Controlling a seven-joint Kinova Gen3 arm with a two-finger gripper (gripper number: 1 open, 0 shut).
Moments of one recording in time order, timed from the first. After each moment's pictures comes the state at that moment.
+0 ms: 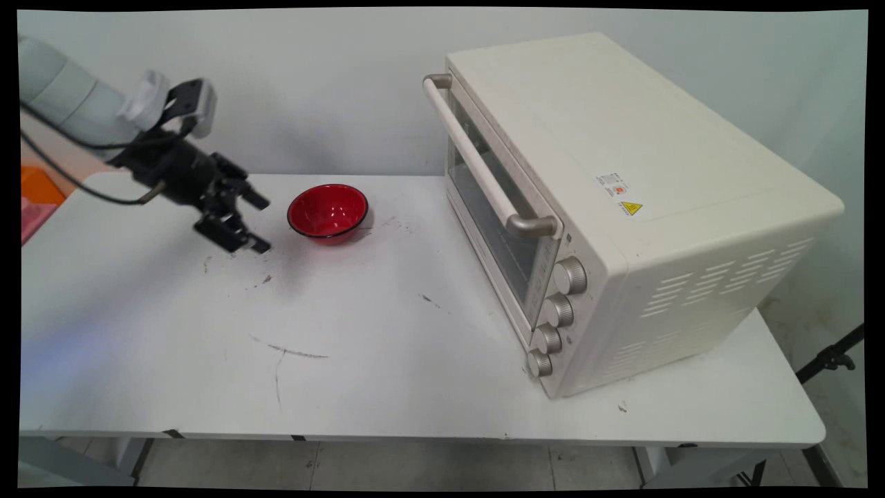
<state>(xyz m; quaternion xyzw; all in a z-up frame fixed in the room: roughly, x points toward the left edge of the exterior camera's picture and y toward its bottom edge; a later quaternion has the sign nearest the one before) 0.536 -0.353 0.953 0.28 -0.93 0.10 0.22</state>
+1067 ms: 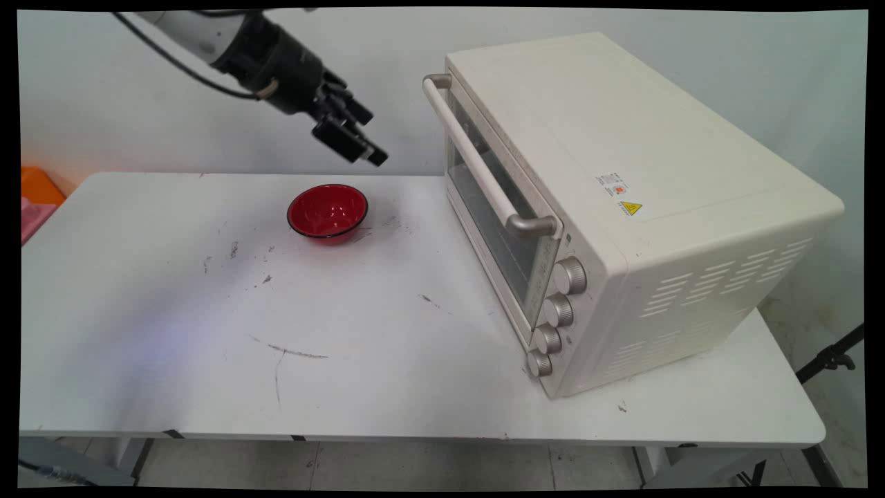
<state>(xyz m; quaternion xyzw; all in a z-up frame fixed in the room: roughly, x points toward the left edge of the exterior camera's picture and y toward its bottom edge) 0.414 -0.418 1.047 0.28 -0.90 0.15 0.30</state>
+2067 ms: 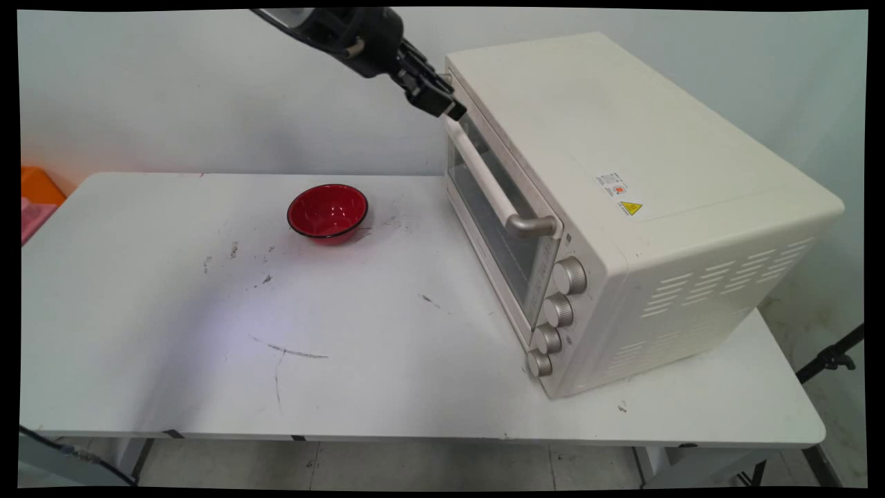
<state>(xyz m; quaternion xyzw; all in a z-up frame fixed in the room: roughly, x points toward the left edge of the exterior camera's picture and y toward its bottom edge) 0.340 -0.452 1.071 0.29 -0.88 0.18 0.34</state>
